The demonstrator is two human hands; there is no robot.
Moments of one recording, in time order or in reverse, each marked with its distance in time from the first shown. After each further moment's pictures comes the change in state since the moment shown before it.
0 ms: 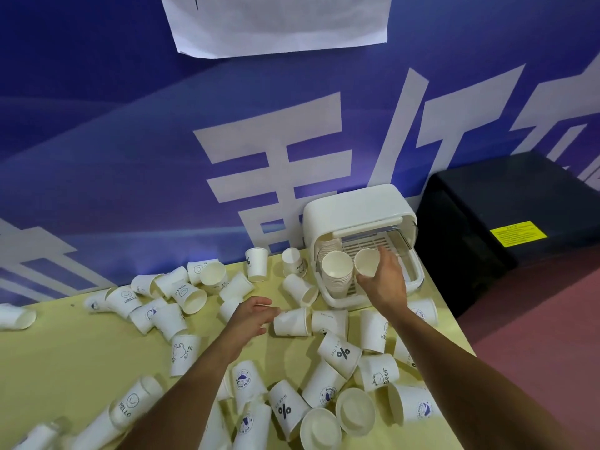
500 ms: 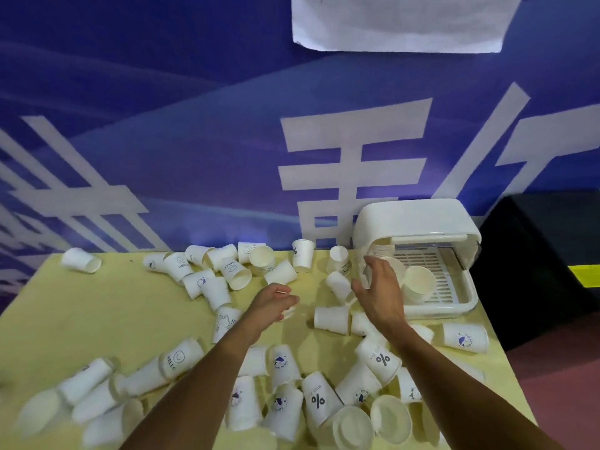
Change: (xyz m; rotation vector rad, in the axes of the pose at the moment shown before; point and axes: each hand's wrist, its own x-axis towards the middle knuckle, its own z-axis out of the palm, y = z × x) left_hand -0.019 -0.012 -0.054 -0.083 0.092 0.021; right_hand -0.048 -0.076 0.056 -0.029 -0.104 -0.332
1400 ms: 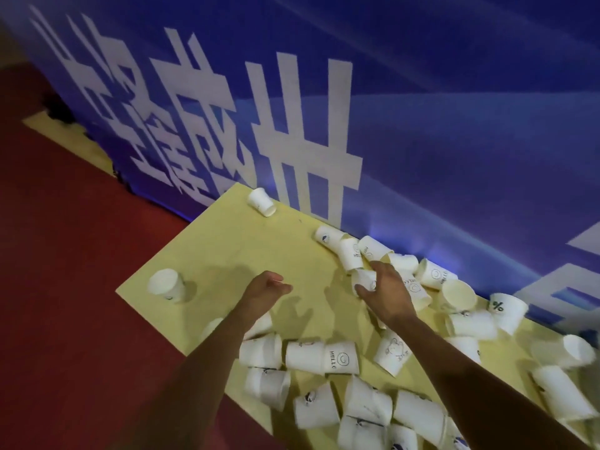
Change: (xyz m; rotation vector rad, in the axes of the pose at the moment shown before) left_hand -0.039 -0.145 -0.366 -0.209 0.531 -0.120; right_hand 0.000 -0.288 0.287 -0.122 -0.567 -0.316
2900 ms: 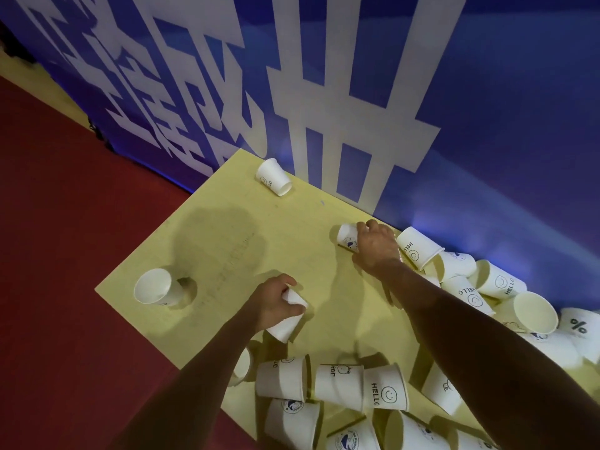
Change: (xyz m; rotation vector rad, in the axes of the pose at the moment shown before) left_hand 0.095 -0.055 -0.035 0.486 -0.222 0.130; right_hand 0.168 -0.046 0.110 -0.581 -0.148 -0.140
